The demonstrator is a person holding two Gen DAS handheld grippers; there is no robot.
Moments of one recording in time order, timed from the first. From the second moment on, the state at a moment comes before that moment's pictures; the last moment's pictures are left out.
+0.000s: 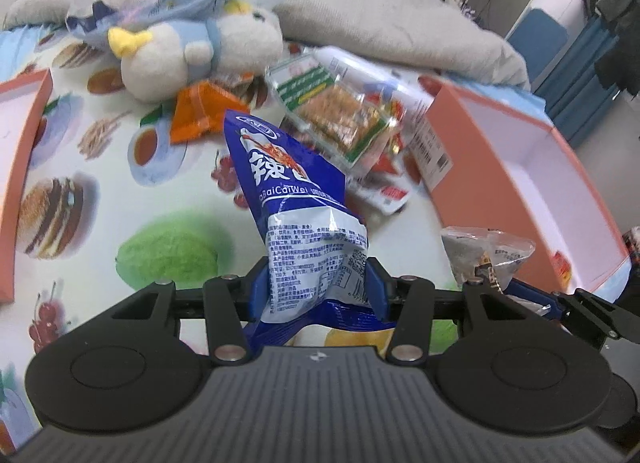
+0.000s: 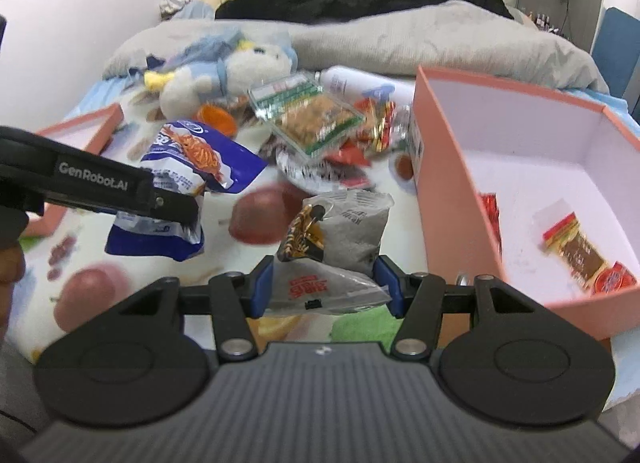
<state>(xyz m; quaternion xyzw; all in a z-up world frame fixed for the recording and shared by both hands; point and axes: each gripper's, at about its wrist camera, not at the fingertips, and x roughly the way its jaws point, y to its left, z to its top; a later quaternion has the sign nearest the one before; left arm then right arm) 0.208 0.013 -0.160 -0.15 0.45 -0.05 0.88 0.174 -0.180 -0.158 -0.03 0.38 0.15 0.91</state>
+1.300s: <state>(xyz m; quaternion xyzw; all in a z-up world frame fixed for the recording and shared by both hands) 0.282 -0.125 -0.029 -0.12 0.36 -0.14 0.91 0.229 -0.311 -0.063 -0.01 0.28 0.05 0.96</state>
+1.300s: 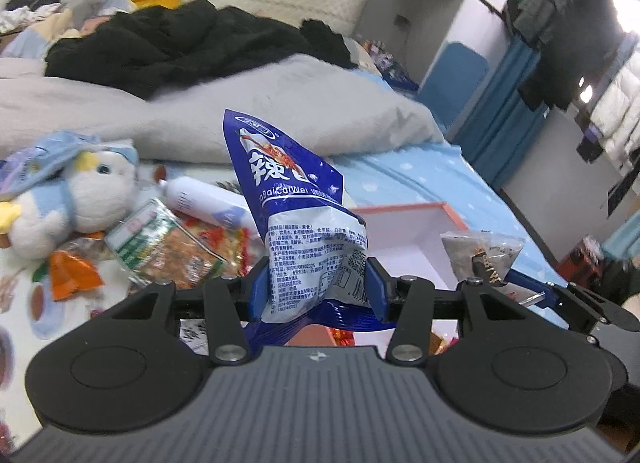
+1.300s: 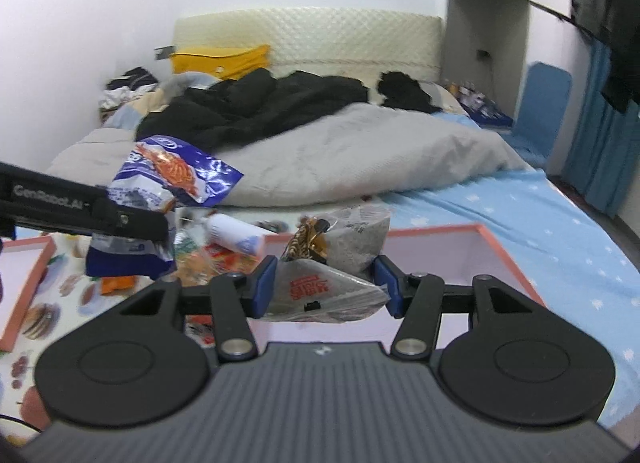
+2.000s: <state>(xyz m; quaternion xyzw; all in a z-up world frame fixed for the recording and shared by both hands) 0.339 -0.205 -0.132 -0.06 0.44 -0.19 0.88 0.233 -0.383 -0.163 0.05 0.34 -0.01 0.94</state>
